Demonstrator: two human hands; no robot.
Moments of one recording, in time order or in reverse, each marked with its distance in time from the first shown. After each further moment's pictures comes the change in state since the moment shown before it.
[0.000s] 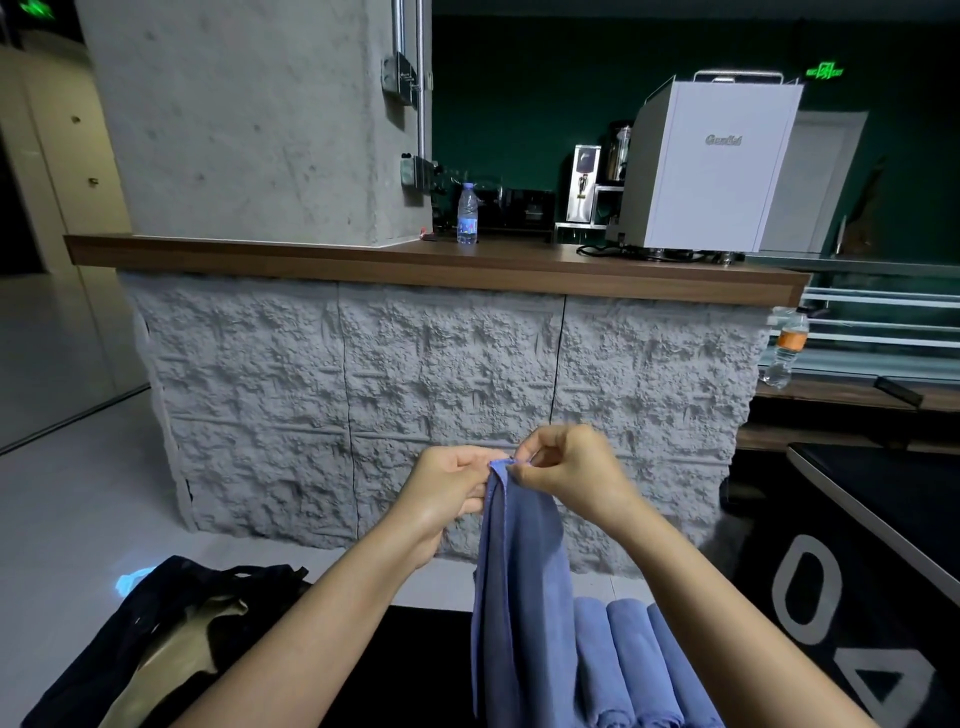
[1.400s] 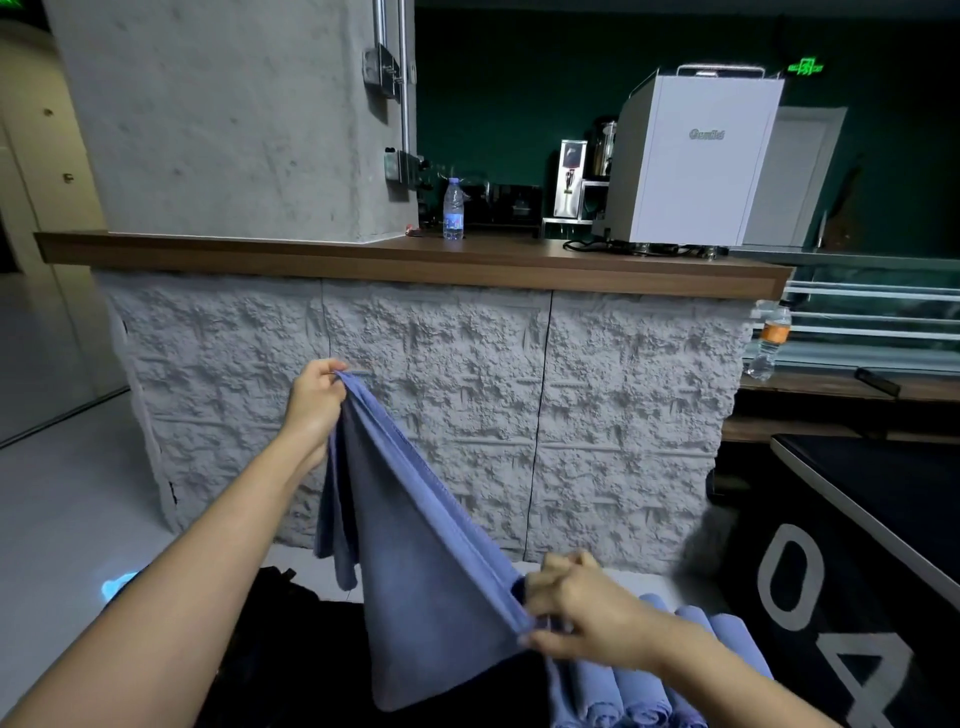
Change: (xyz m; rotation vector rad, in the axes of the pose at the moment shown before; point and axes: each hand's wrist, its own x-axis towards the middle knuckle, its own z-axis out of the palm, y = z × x) left_hand 0.099 0.009 -0.122 0.162 0.519 0.243; right_hand -0.075 0.087 0.019 -0.628 -0.521 -0.457
